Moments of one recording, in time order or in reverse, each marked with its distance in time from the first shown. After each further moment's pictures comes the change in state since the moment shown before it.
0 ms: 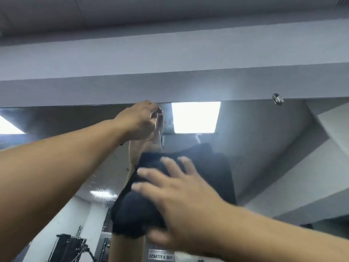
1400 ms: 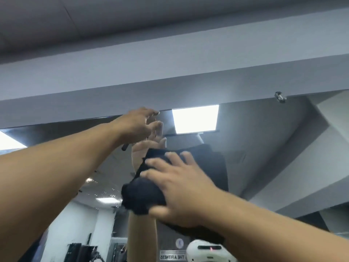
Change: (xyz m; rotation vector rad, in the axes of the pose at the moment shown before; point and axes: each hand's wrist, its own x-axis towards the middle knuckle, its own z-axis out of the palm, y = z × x) left_hand 0.002 -0.031 -0.028 -0.011 -0.102 -0.009; right_hand 0.049 -0.005 -0.004 0.044 0.049 0.136
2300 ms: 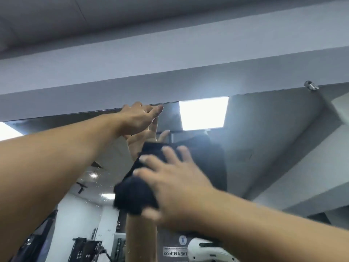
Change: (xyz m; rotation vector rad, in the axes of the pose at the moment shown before) left_hand 0.001 -0.066 -0.001 -0.052 -0.032 -0.209; right_hand 0.038 -0.056 0.016 -0.023 -0.016 -0.029
